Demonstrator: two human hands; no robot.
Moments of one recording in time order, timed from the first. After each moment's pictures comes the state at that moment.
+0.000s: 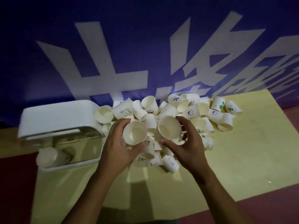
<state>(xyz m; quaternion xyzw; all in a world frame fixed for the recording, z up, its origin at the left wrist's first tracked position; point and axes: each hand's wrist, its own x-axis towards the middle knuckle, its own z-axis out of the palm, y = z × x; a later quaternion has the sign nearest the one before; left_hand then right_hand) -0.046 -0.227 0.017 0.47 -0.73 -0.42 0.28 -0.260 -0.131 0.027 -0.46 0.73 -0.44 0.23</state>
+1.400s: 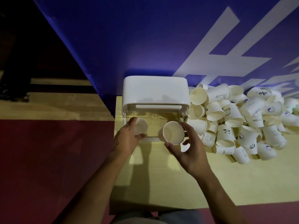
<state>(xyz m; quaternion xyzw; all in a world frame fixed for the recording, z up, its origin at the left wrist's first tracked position) 0.265 -0.322 -0.094 0.60 -0.73 -0.33 0.07 0.064 -0.203 -0.019 -0.48 0.74 -0.37 0.30</state>
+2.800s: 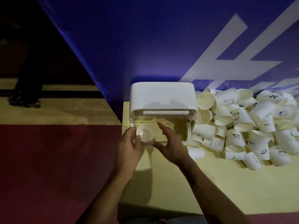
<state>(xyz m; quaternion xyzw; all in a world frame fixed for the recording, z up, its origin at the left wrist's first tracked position) 0.283 -0.291 -0.070 0.67 -0.60 -0.38 0.23 0.099 -0.264 -0.086 -0.54 0.70 -0.24 0.39</state>
